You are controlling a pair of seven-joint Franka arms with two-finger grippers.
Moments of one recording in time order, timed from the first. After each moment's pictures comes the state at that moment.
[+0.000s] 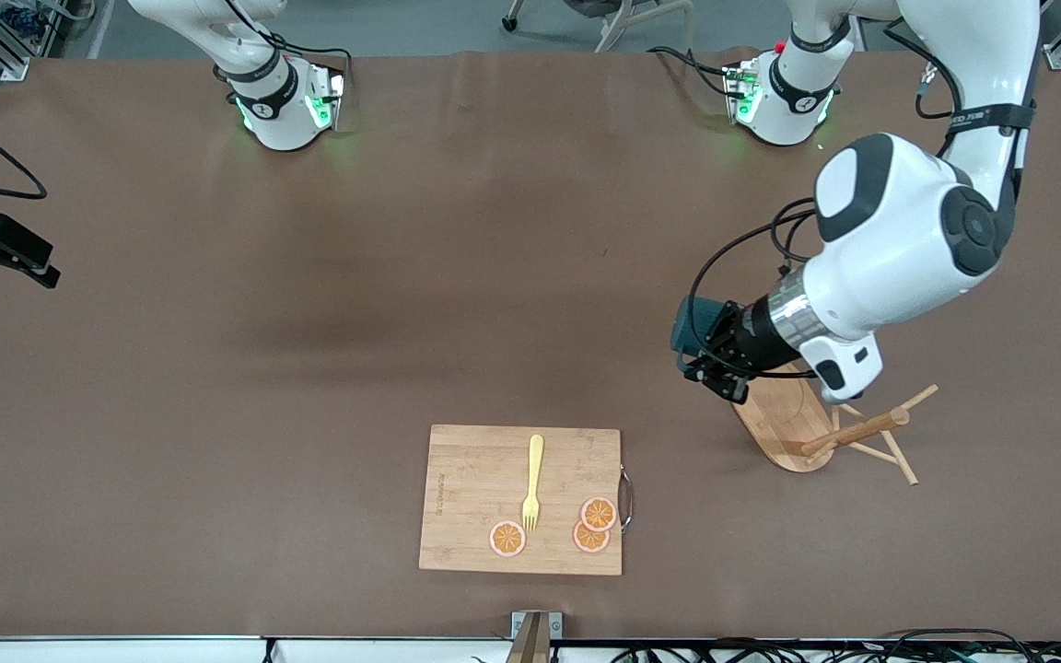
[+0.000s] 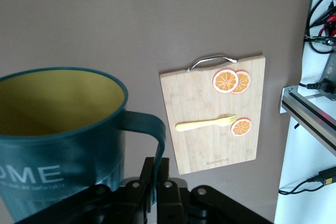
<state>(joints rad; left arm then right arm) -0.21 0.37 -0.15 -1.52 -0.37 2.06 -1.54 0.00 0.01 -0.06 -1.57 -0.02 1.68 -0.02</state>
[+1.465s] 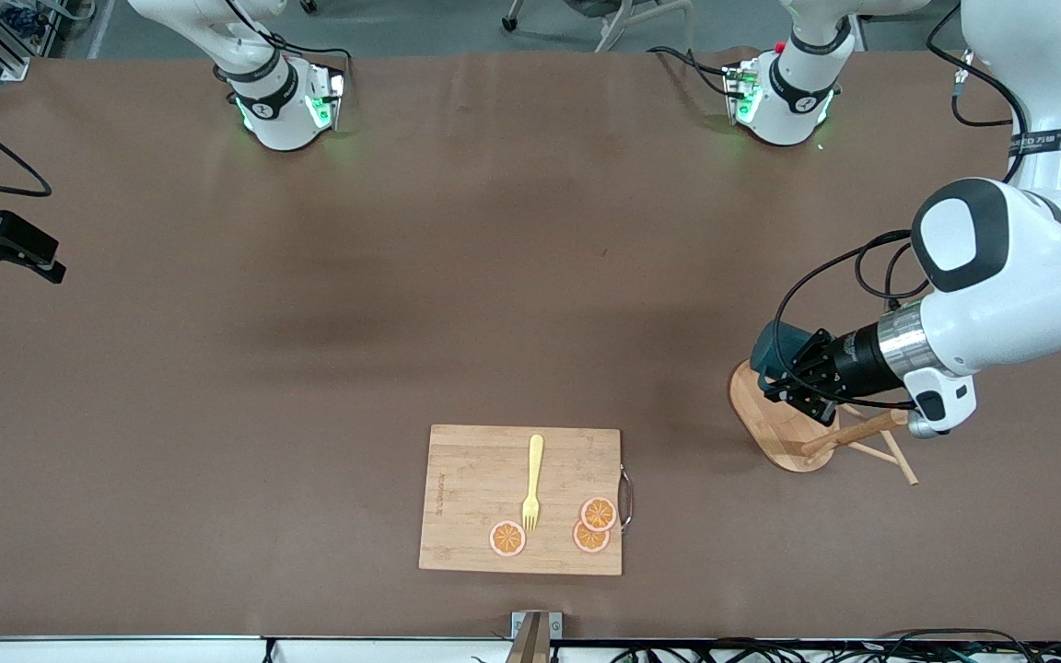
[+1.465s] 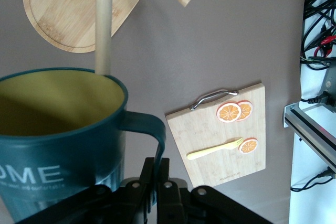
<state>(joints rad) -0.04 0.37 -0.15 -1.61 -0.47 2.06 -1.17 0.01 0.01 -0.06 -1.57 -0.01 1.65 -0.02</state>
